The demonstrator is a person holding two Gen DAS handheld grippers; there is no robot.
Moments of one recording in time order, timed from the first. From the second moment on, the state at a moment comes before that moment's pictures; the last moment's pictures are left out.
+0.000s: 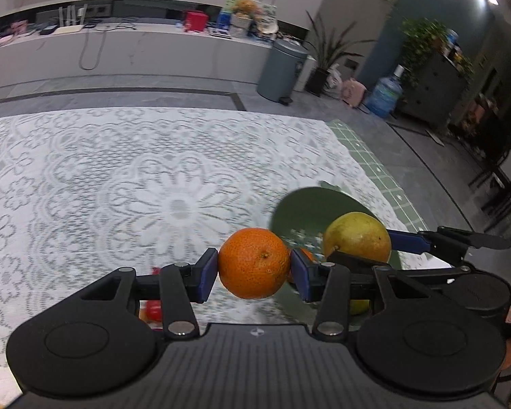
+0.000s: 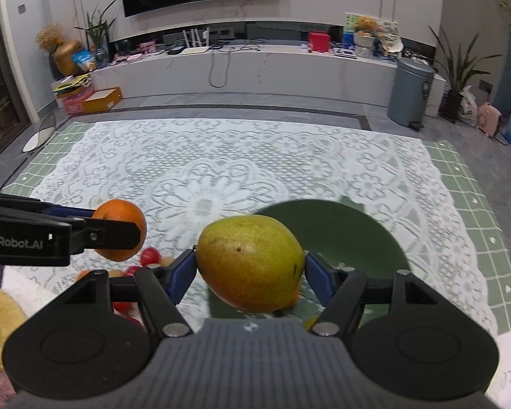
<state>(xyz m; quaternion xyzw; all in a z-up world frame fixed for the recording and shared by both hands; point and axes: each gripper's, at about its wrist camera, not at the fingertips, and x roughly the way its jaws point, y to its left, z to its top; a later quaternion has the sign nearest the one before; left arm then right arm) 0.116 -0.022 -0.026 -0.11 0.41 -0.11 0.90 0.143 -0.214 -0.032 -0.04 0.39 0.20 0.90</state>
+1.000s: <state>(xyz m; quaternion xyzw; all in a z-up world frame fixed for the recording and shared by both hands) 0.168 -0.099 -0.067 -0.03 0.48 -0.18 0.86 0.198 -0.261 -0.091 -0.10 0.42 0.22 0.87</state>
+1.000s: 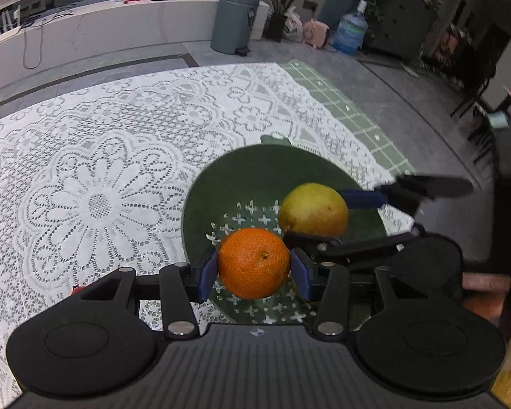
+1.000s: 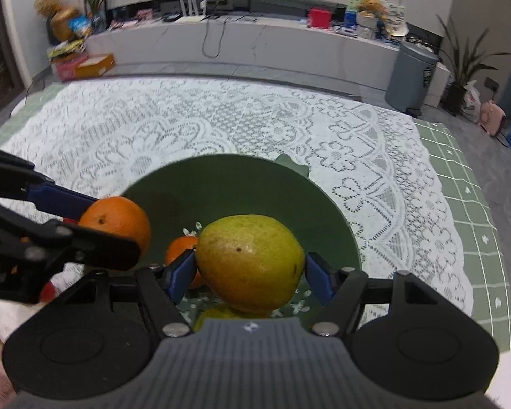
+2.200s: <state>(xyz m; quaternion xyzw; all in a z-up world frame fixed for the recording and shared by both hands) 0.177 -0.125 -0.089 0.09 0.52 -0.20 0.83 0.219 -0.246 -0.119 -0.21 0.44 0.26 0.83</state>
